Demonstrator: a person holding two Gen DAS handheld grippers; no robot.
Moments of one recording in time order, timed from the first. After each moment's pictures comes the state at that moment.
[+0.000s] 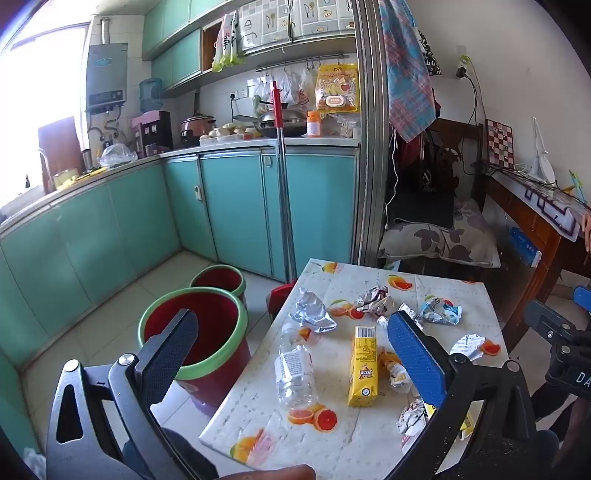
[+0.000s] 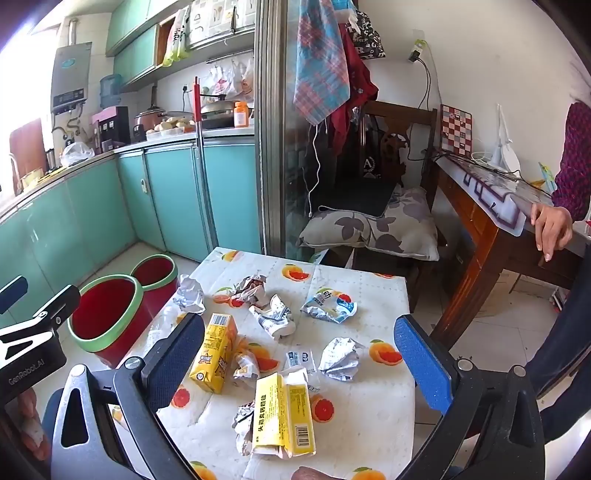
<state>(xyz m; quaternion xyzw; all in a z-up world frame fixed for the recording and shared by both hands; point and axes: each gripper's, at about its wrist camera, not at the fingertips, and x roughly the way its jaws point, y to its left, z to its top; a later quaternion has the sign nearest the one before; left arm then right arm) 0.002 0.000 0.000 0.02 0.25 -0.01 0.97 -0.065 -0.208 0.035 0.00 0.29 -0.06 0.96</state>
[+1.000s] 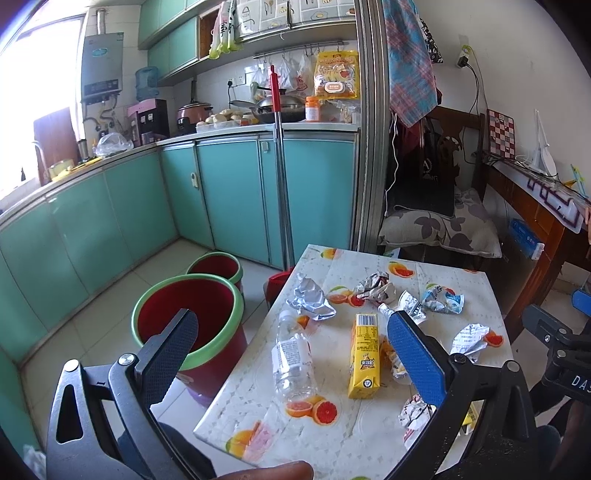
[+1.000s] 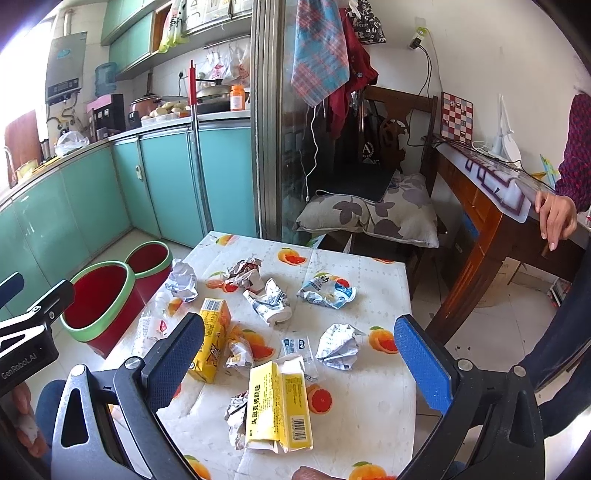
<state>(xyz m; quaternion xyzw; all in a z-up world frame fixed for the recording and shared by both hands) 0.009 0.001 -0.018 0.02 0.27 -0.01 0.96 -0.056 -0.213 0.016 0.00 0.31 -0.06 0.95</state>
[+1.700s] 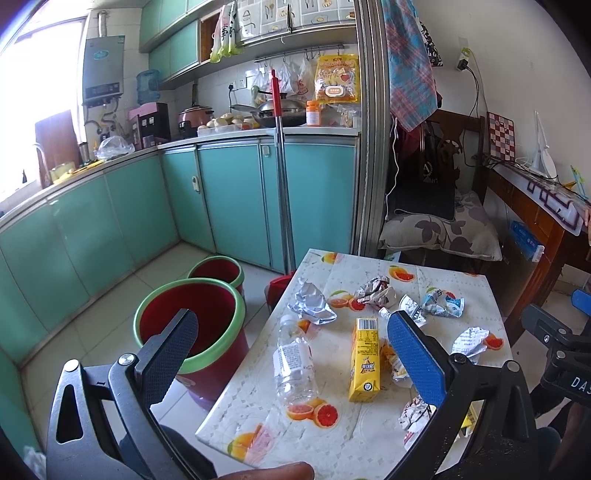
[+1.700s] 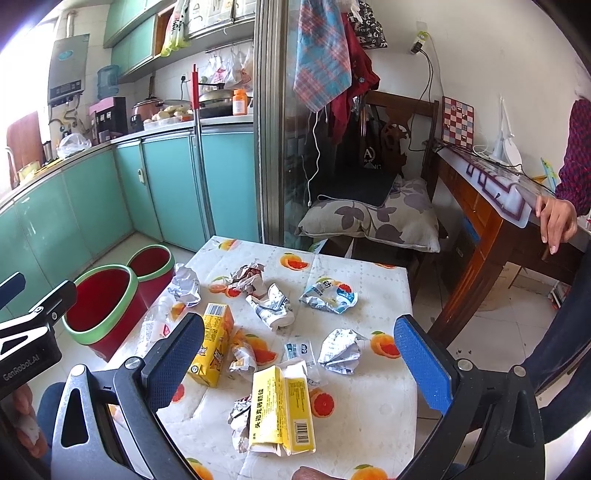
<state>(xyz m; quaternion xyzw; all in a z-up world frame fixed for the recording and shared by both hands) 0.008 0.003 -0.013 0.02 0.26 -0.01 0.96 -0.056 -0.209 0.021 0.00 0.30 -0.06 0.95</state>
